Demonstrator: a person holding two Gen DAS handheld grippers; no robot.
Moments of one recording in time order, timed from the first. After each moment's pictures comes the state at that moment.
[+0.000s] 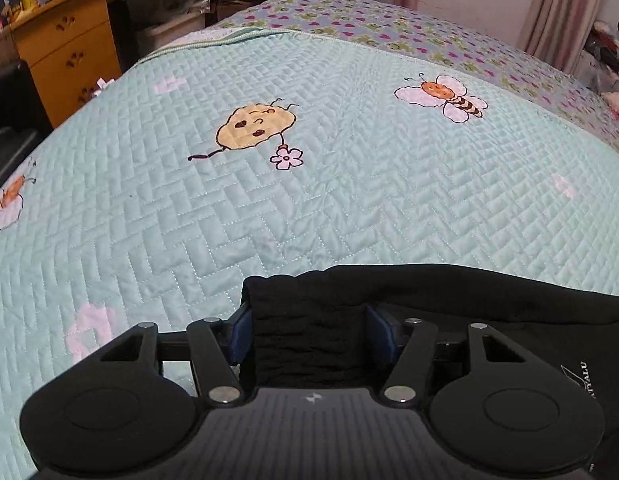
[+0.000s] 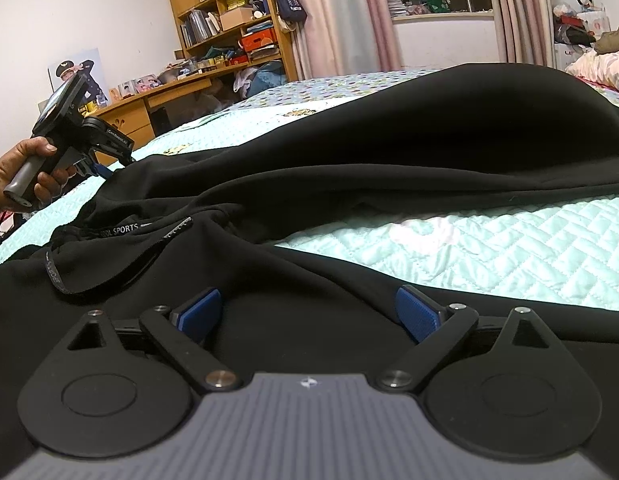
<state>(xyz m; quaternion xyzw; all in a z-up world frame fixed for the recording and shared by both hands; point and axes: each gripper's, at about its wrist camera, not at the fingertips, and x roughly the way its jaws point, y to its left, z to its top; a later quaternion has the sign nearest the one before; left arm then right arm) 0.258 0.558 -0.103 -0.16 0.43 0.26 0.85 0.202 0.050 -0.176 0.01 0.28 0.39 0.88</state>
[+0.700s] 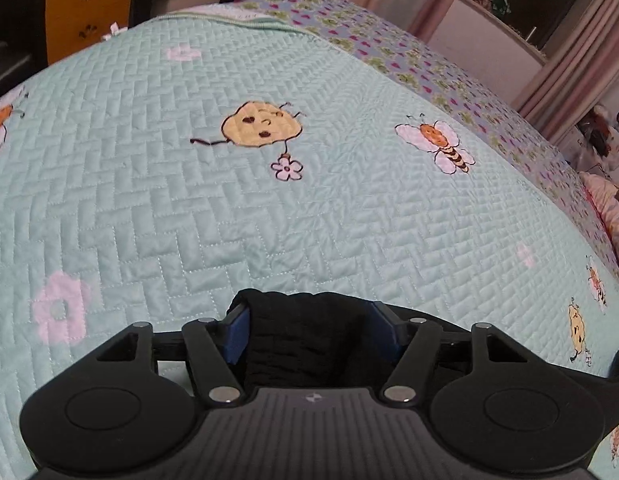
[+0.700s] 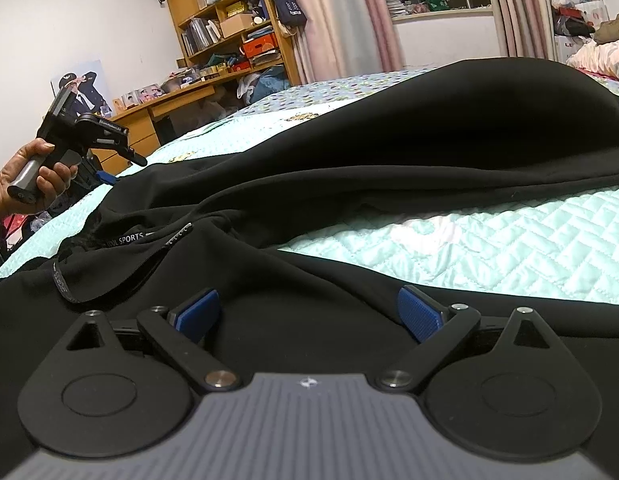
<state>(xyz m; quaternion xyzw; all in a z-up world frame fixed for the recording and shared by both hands) 0.242 0.592 -0.095 -0.31 0.38 0.23 0.84 0.206 0.044 -0.177 0.03 0.28 0.40 0.87</state>
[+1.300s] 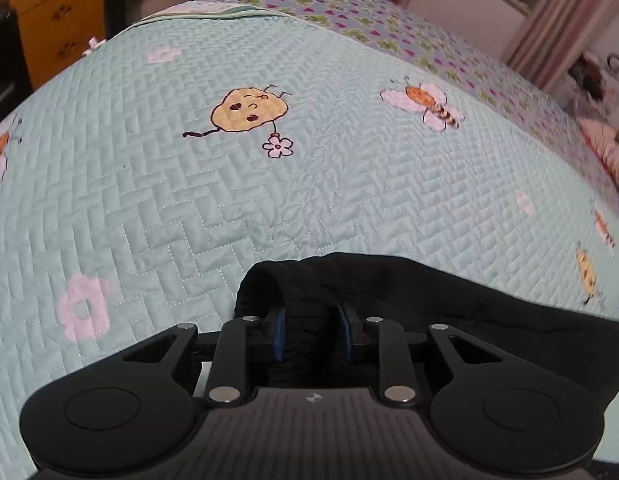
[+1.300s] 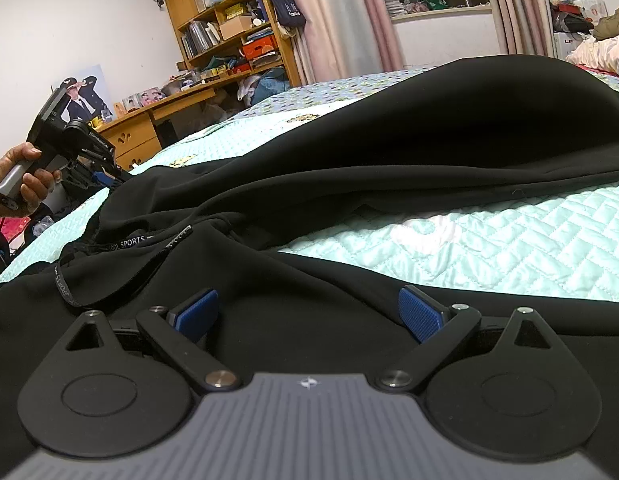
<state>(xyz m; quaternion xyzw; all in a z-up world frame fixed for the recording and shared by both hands) 0.238 0.575 -0.082 -0.24 0.44 0.21 0.84 0.206 0.044 -0.176 0.04 0.29 0.40 0.87</state>
